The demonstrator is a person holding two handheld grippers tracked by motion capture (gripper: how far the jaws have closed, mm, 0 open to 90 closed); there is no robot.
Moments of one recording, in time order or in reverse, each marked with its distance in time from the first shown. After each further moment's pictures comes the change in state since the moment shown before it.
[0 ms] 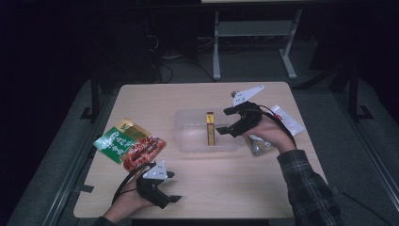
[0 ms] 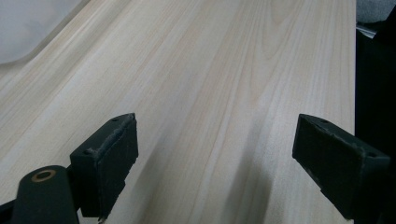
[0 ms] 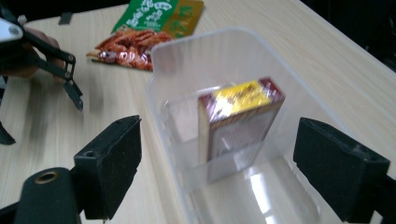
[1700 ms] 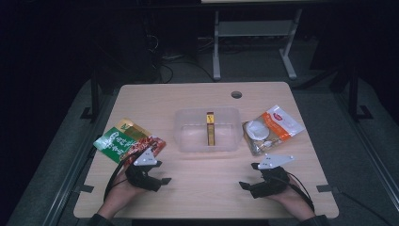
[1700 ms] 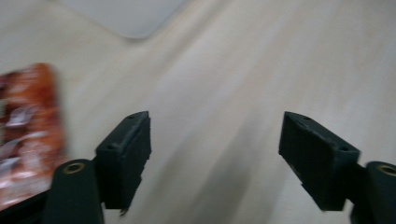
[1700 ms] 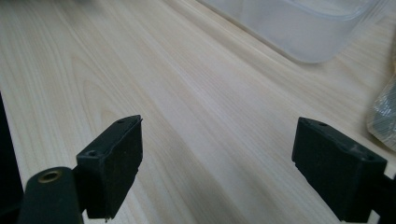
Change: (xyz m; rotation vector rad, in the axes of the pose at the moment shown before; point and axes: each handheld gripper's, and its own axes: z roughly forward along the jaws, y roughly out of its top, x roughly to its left) left arm 0.038 -0.003 -0.031 0.006 0.226 -0.151; right arm 0.113 -0.148 -0.024 0.038 -0.181 0.240
